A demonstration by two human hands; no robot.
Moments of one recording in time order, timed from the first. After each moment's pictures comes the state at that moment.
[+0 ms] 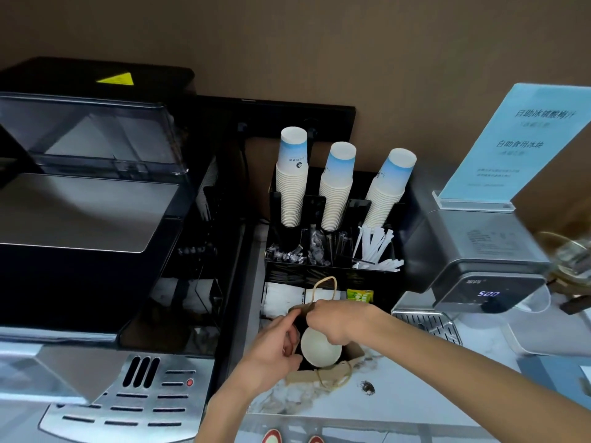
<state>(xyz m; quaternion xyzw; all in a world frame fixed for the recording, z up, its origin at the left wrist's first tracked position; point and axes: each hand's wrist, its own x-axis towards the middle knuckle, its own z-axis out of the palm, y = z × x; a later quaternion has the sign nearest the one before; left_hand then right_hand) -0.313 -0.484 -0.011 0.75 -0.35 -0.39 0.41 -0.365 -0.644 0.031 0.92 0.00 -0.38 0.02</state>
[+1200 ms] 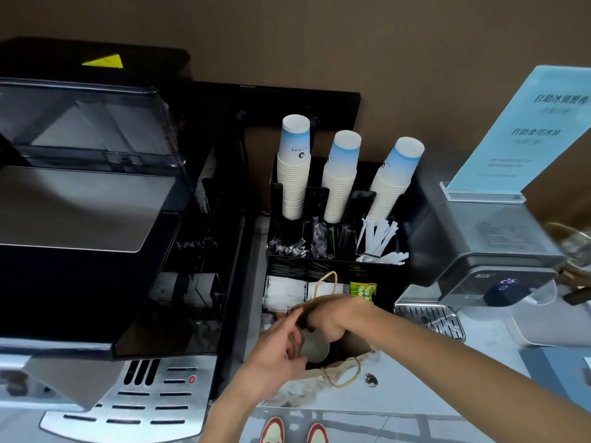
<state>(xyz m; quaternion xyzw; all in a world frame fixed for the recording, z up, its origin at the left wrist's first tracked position) -0.316 -0.475 -0.018 0.74 -0.33 -0.40 0.42 -0.343 -0.647 -0.008 0.87 -0.02 -0.50 0.01</state>
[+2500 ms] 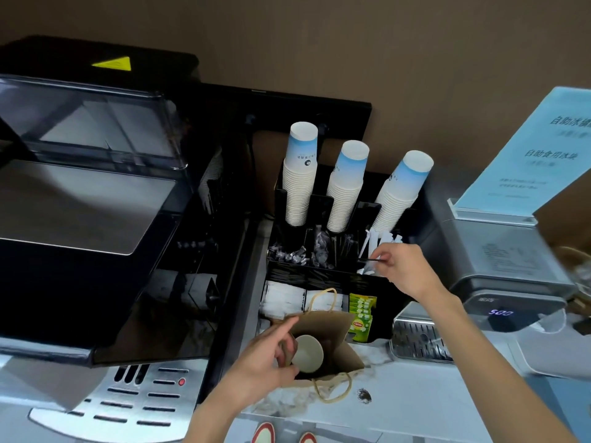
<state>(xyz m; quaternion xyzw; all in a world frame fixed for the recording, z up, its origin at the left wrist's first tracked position) -0.311 -0.475 -0.013 0.75 -0.33 -0.40 0.41 -0.396 -0.788 0.026 0.92 -0.31 0.04 -0.23</state>
